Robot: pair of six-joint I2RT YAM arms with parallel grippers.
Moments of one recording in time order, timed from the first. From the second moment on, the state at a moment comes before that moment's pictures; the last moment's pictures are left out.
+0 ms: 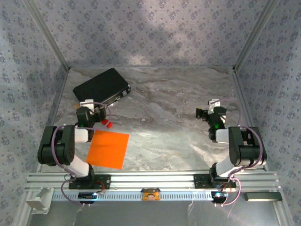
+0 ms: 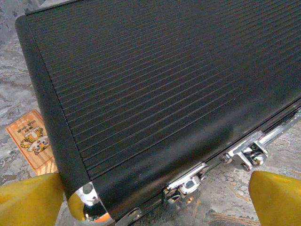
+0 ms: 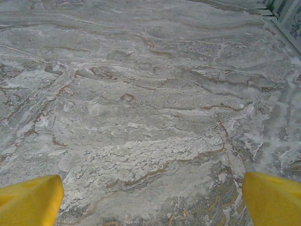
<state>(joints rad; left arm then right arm) 0.02 1.54 0.40 0.70 -0.06 -0.03 -0.03 1.52 0.38 0.70 0.02 -0.04</state>
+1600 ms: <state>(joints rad) -0.01 1.44 0.34 0.69 -0.07 0.00 0.03 1.49 0.32 0.77 0.07 -0.06</state>
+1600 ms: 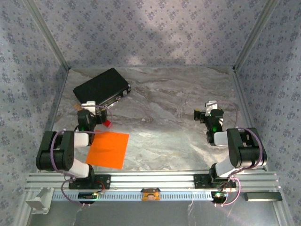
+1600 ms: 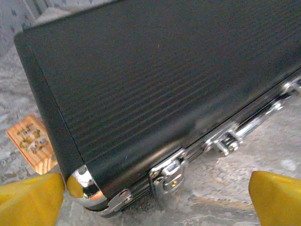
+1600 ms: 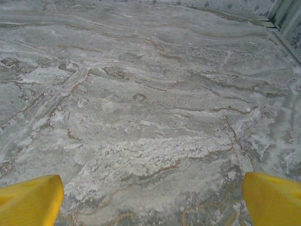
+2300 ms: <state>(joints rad) -0.01 0.86 0.59 -0.19 -0.08 -0.50 0.11 1.08 0.67 -0.11 -0.11 0.43</state>
